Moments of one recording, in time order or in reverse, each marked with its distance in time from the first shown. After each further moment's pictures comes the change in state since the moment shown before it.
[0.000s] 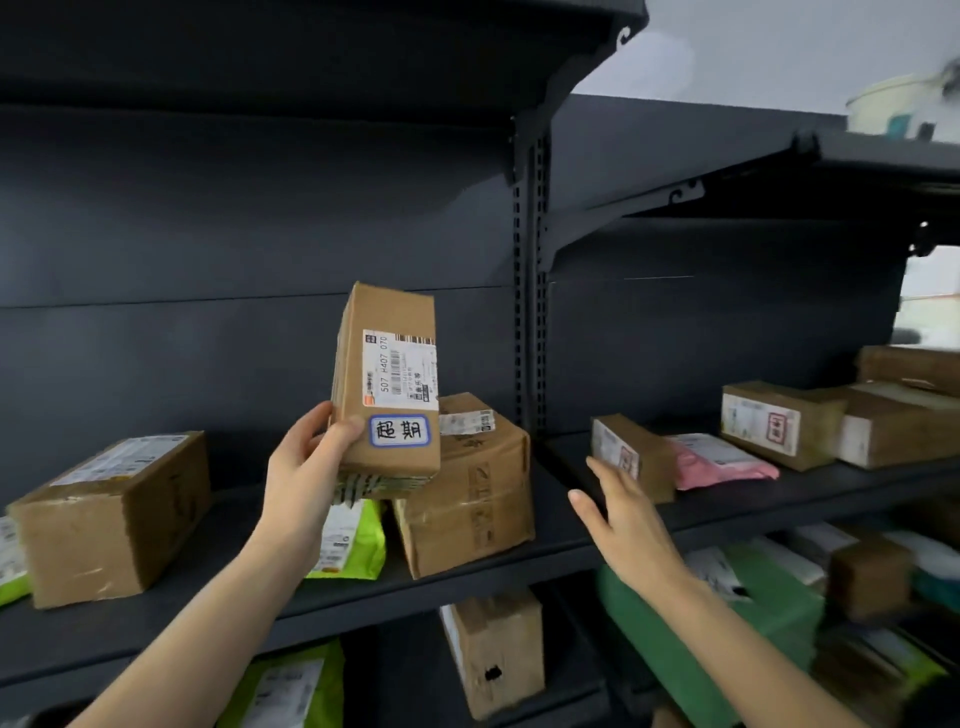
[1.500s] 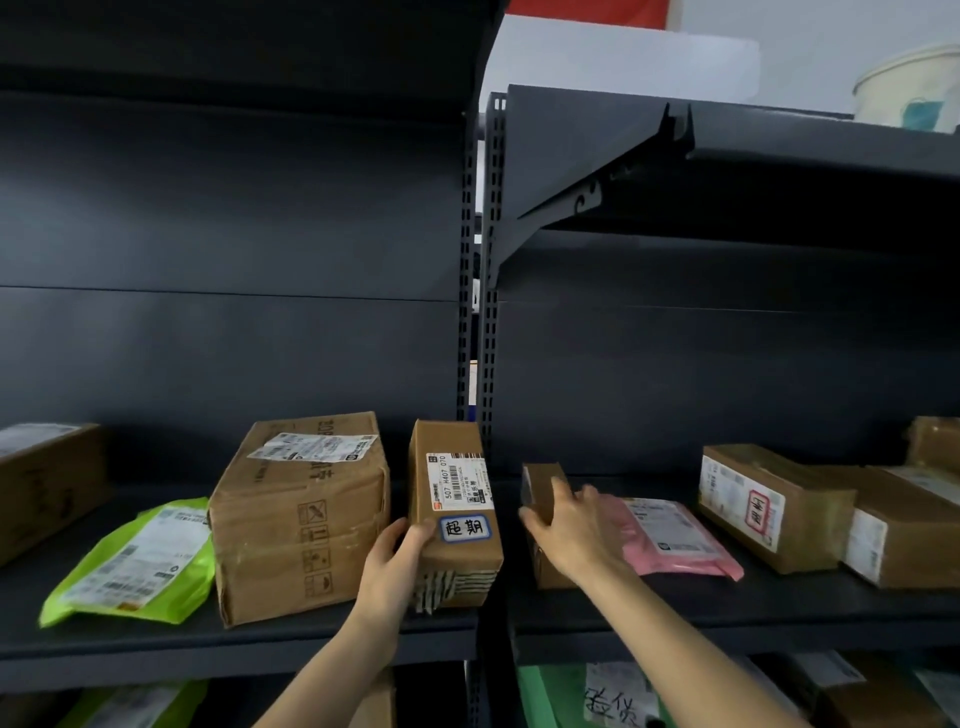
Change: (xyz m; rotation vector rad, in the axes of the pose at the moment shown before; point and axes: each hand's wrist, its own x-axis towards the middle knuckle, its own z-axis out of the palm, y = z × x) left_hand 0.004 -0.156 0.209 -0.045 0.041 -0.446; right_hand 0.128 0.126 -0.029 -0.310 -0.217 0.066
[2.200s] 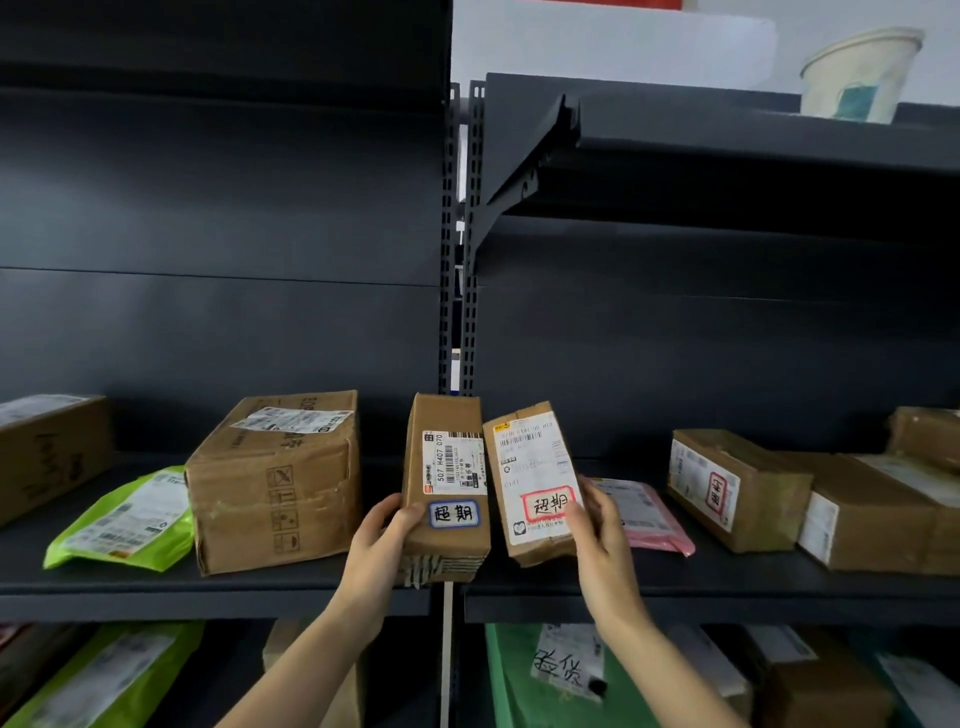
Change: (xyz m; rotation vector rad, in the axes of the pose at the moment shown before) left_hand -0.043 -0.009 0.039 0.009 -0.005 0.169; right_hand -0.065 0.065 -0.015 1.280 0.060 -0.055
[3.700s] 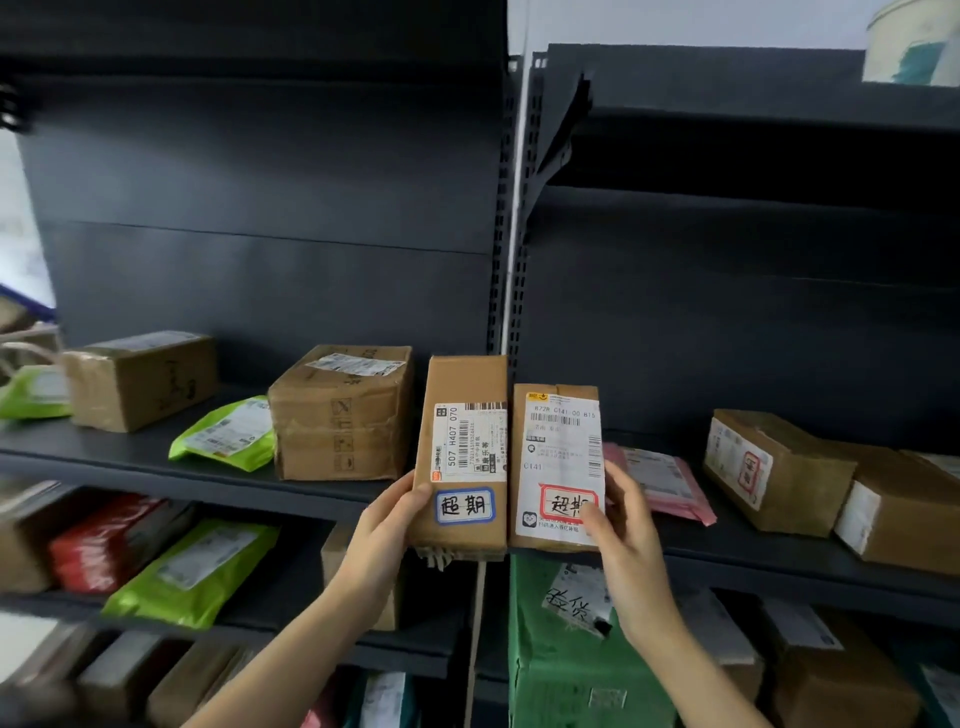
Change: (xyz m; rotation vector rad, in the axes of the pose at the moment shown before) left_hand -0.096 0.015 0.003 0.037 0.054 0.080; right_hand -0.059 -0.022 -0.026 0.049 -0.191 -0.073
